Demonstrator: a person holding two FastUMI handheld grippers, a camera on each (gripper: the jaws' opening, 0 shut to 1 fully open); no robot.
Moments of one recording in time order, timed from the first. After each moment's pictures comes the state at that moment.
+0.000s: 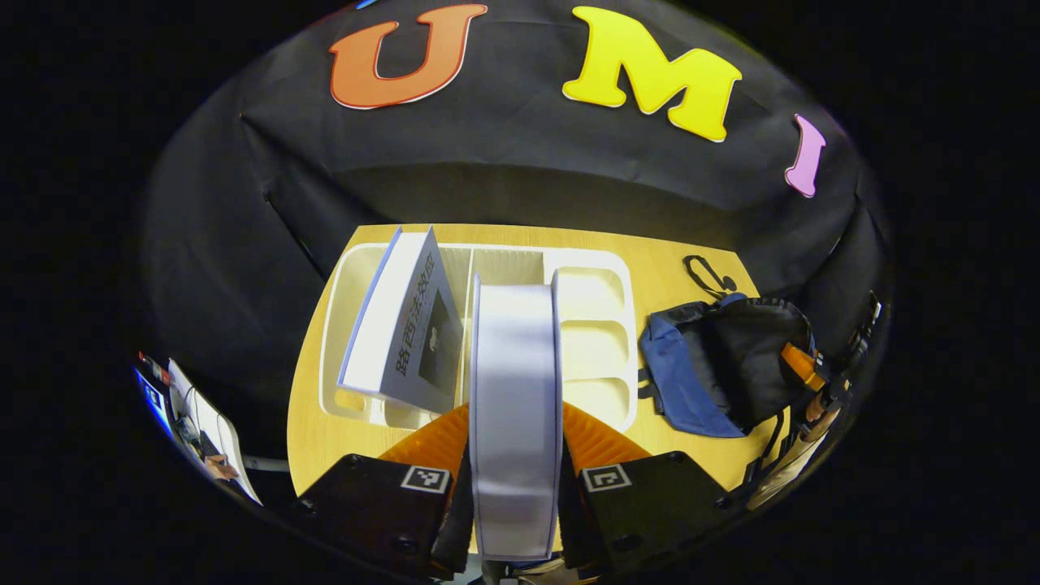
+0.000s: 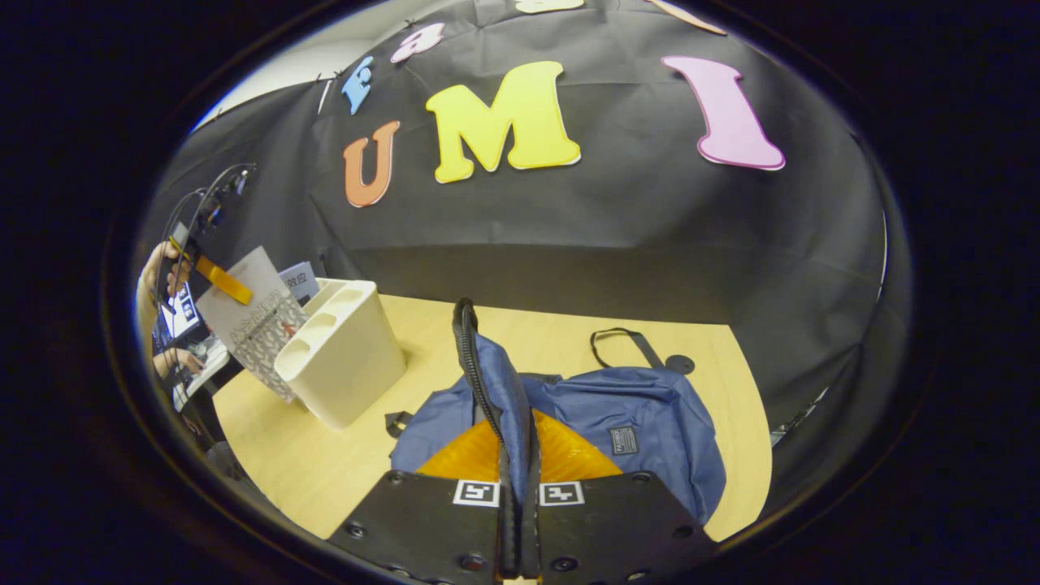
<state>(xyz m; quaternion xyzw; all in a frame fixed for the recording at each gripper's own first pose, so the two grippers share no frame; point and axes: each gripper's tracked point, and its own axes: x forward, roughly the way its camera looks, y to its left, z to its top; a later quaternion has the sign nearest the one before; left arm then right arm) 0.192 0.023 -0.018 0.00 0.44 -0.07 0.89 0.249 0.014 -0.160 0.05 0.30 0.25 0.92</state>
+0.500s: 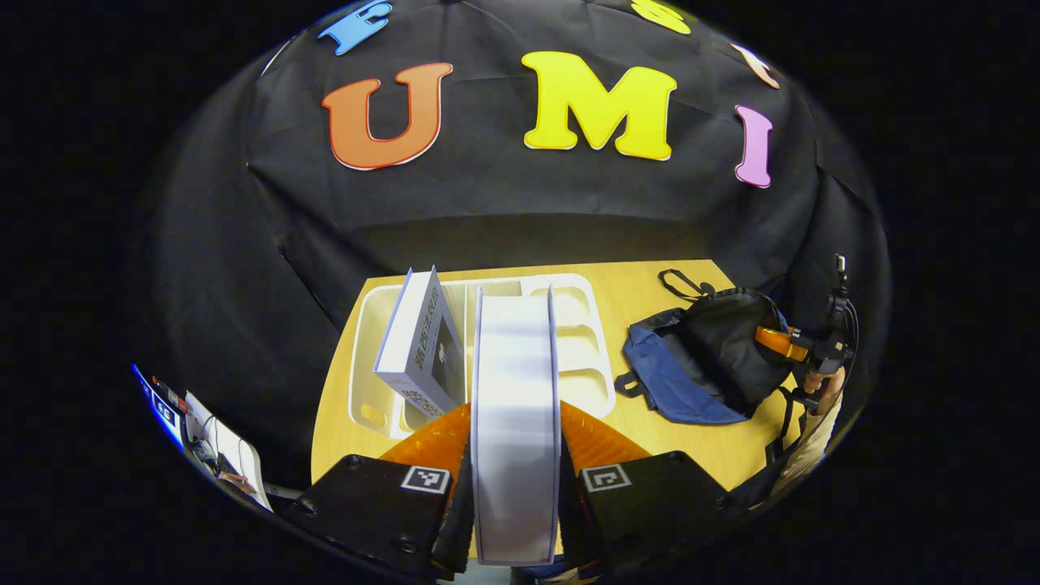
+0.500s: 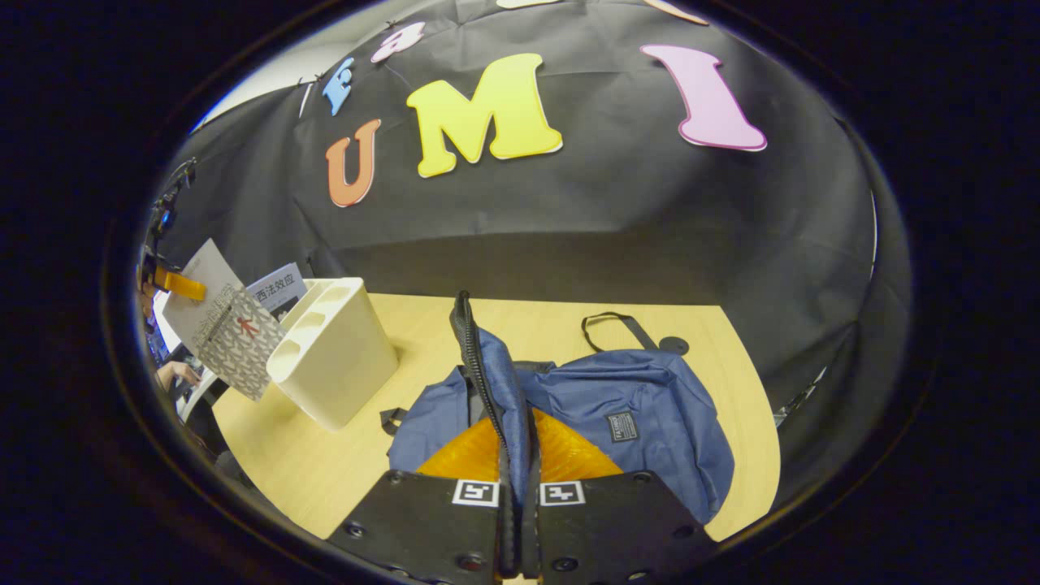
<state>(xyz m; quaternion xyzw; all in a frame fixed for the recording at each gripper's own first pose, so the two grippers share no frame) 0.143 0.016 0.027 0.04 0.34 -0.09 0.94 0.244 0.012 -0.170 0.07 0.32 0.23 0.92</state>
